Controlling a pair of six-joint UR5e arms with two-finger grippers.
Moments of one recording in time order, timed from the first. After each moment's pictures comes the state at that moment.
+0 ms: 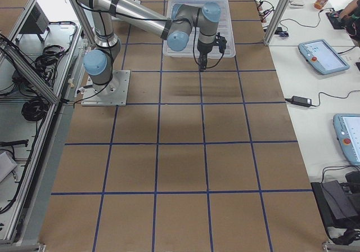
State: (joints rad) left arm -1.59 -1.65 -1.47 -1.59 1.59 -0.07; right arm 1.45 -1.41 1.76 -1.91 -1.58 -0.07
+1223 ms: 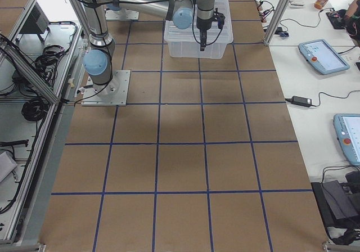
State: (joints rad) left arm -1.56 -1.61 -1.49 -1.56 1.59 -0.06; right arm 1.56 -1.46 1.63 -1.76 -1.59 0.03
